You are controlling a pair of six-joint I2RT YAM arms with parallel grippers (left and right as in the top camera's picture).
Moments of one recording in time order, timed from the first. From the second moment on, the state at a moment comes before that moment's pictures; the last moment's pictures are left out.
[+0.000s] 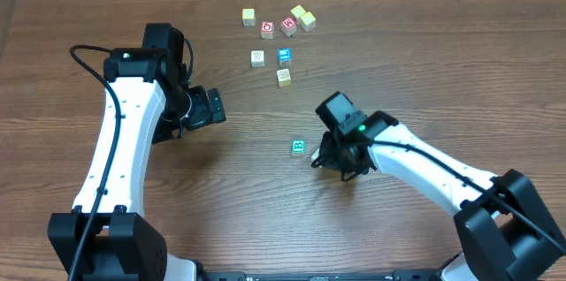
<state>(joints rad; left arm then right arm) -0.02 1.65 1.49 -1.35 0.05 -0.34 0.65 1.70 1.02 -0.69 -0.09 0.91</state>
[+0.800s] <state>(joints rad) -0.02 1.65 1.49 -1.35 0.05 -0.34 0.68 1.70 0.97 -0.57 -0.02 1.01</state>
